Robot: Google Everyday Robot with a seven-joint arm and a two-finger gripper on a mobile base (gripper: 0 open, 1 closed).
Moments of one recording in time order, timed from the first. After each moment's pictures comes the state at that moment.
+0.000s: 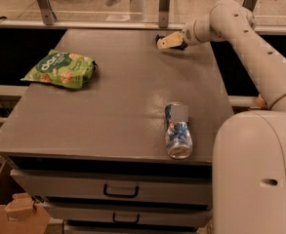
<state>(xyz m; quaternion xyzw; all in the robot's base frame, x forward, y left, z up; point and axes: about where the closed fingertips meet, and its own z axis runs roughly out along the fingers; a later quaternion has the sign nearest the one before) 0.885 -0.149 0.852 -0.26 0.83 0.11 0.47</state>
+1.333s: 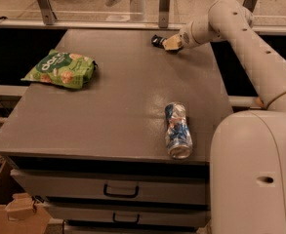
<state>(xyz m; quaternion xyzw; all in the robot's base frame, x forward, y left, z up) 0.868 -0.132 0.836 -0.31 0.84 0.13 0.43</state>
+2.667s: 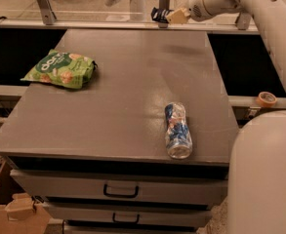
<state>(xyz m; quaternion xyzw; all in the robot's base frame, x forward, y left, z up) 0.834 -0.130 0.960 -0.41 0.76 0.07 0.50</state>
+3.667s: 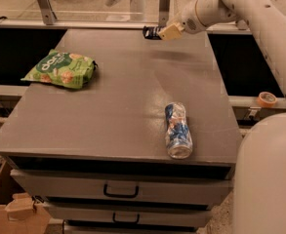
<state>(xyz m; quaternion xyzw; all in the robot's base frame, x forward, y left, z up) 0.805 -0.101 0.923 -0.47 0.75 0.10 0.46</state>
